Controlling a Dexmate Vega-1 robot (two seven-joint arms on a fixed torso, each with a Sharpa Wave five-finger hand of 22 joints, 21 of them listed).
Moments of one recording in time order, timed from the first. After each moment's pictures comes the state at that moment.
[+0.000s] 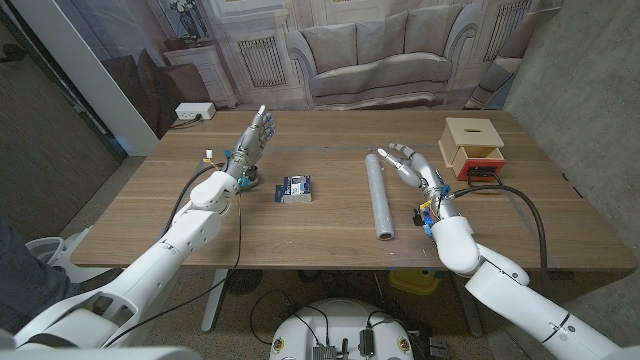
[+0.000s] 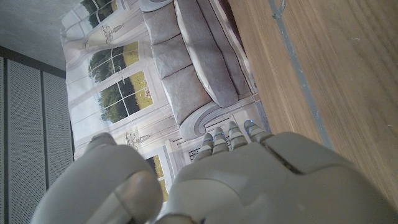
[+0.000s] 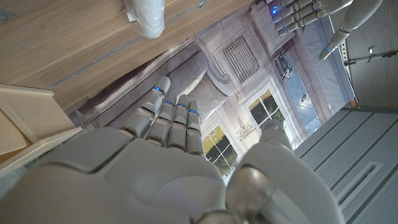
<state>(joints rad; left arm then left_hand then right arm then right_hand) 0.82 0.54 0.37 -1.34 -0.65 -0.30 -0.09 0.48 -0.01 -0.01 0.11 0.33 -0.05 0.02 0.20 0.18 -0.04 -0.02 0.22 0.19 -0.10 0.00 0.19 0.18 -0.14 -0.01 0.20 0.18 -1.26 -0.69 -0.42 -2.07 -0.18 -0.14 -0.51 0.34 -0.04 0.22 -0.09 0.21 0.44 0.11 0.23 0.19 0.47 0.07 0.26 0.18 0.43 0.02 0.22 0.18 0.48 -0.05 0.45 0.17</state>
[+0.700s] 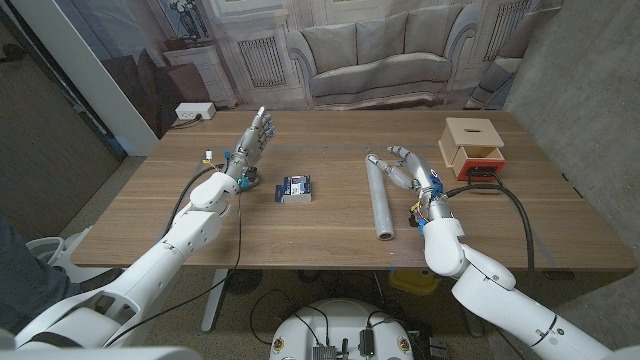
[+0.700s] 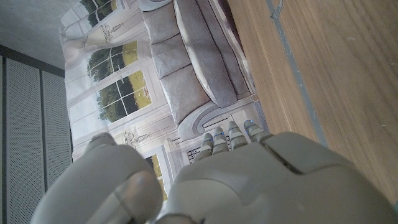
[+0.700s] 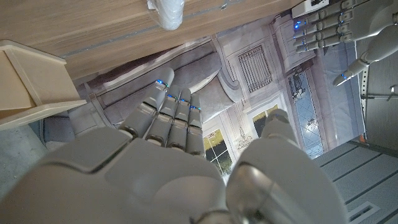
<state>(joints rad) 0.81 0.53 0.37 -1.31 -0.66 -0.31 -0.10 0.48 -0.01 -0.01 0.11 0.33 -0.05 0.02 0.20 0.18 -0.04 -0.02 0.22 0.19 -0.10 0.00 0.19 0.18 -0.14 -0.01 0.20 0.18 -1.22 -0.68 -0.51 -2.14 -0.36 -0.39 -0.55 0.44 -0.08 0.22 -0.15 0.22 0.49 0.11 0.23 0.19 0.54 0.06 0.26 0.18 0.52 0.01 0.23 0.18 0.57 -0.06 0.45 0.17</state>
